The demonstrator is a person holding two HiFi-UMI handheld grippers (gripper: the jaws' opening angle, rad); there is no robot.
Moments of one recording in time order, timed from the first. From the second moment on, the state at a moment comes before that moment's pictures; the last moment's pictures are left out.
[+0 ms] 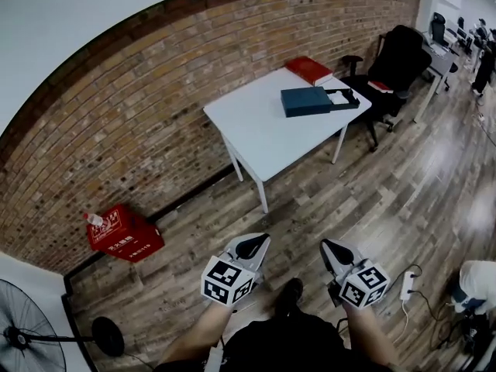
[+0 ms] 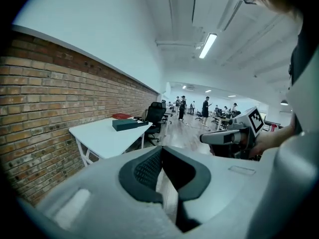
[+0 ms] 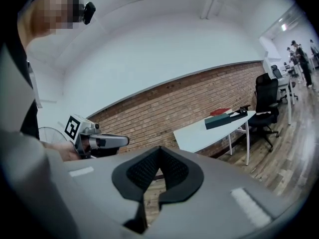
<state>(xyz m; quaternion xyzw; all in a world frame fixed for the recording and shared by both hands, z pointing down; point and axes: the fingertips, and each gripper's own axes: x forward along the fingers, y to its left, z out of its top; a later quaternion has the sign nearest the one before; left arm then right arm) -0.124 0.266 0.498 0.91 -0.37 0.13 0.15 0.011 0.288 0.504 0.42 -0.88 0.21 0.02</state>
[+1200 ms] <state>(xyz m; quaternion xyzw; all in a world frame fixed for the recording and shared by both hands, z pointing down) -0.080 -0.042 0.489 0.94 -0.31 0.10 0.15 0.050 0.041 0.504 0.49 -0.84 0.22 0.04</state>
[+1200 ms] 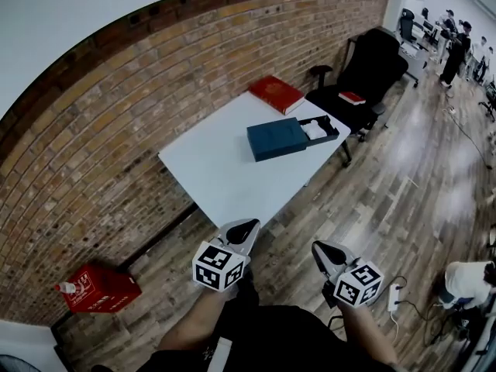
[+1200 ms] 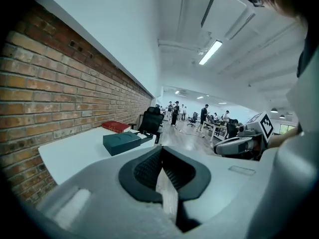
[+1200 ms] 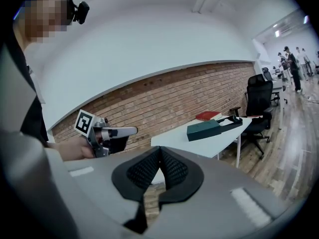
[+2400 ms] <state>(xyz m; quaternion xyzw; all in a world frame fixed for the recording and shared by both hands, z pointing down) -0.070 -0.293 0.480 0.95 -0.26 0.09 0.15 0.044 -0.238 0.511 0.50 -0.83 0.24 0.05</state>
